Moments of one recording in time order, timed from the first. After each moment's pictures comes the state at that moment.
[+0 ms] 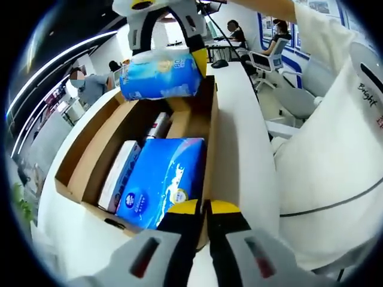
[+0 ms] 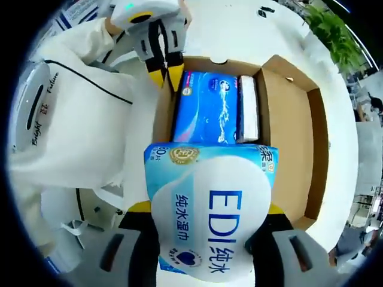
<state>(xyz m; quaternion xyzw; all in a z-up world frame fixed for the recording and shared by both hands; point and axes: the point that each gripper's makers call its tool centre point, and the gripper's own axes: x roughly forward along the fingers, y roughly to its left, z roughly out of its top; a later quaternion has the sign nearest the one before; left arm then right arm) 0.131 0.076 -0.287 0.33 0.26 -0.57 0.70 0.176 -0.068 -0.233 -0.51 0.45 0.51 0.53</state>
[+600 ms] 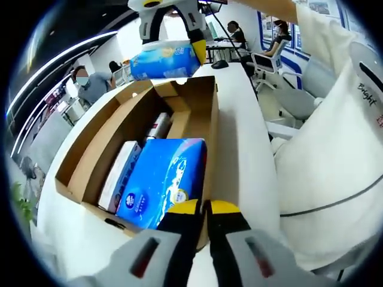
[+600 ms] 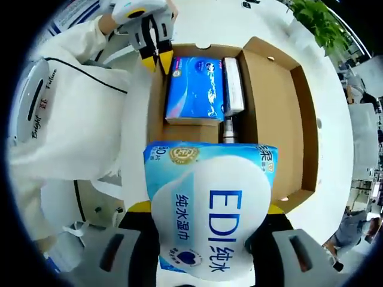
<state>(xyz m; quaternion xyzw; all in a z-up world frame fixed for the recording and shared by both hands) 0.132 0.074 -0.287 0.32 0.26 -0.57 0.70 0.188 -0.119 -0.216 -0.51 0.47 0.47 0.55</state>
